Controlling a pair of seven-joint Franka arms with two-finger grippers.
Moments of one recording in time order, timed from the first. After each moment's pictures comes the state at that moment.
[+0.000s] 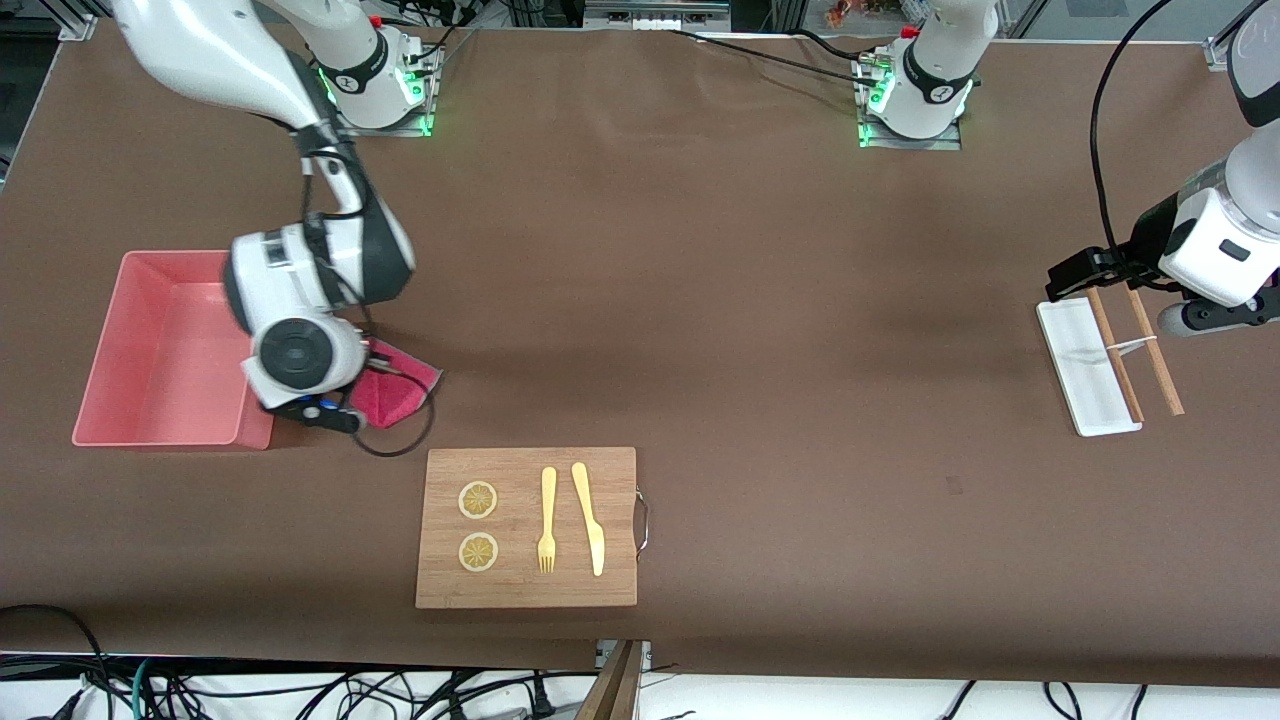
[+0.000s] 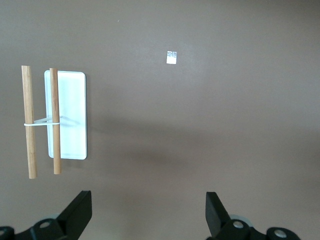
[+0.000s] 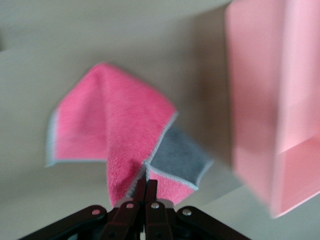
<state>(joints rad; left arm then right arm) 0.53 0.08 -0.58 -1.65 0.03 1.64 -0.25 0.32 0.55 -0.02 -1.63 -0.18 1.79 0.68</state>
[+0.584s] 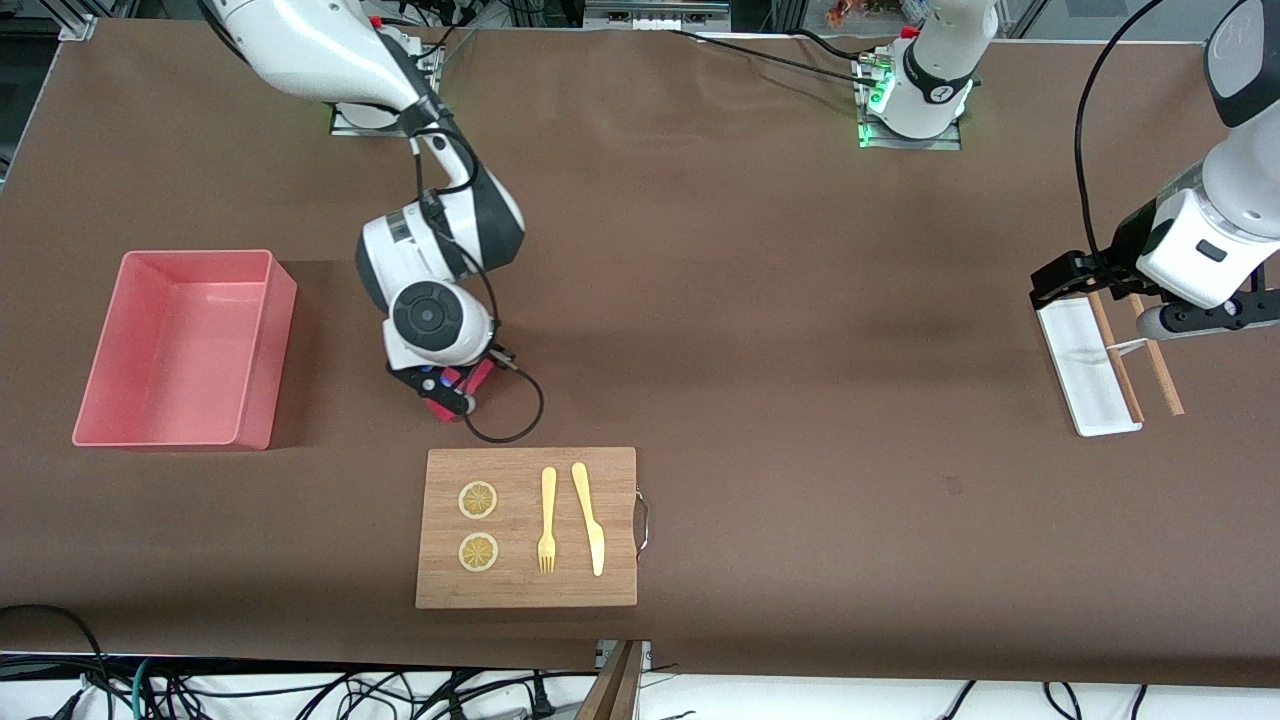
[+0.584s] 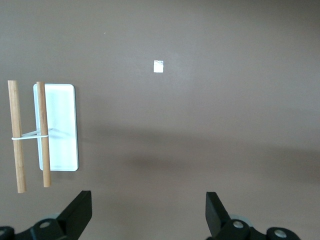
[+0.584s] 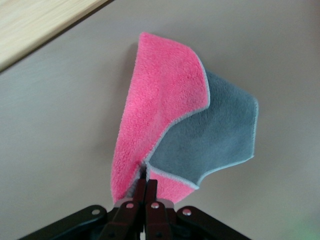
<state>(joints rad) 0.50 0.09 -0.59 -1.65 0.03 1.69 -0.25 0.52 0.58 -0.02 -1.61 0.07 1.97 1.07</state>
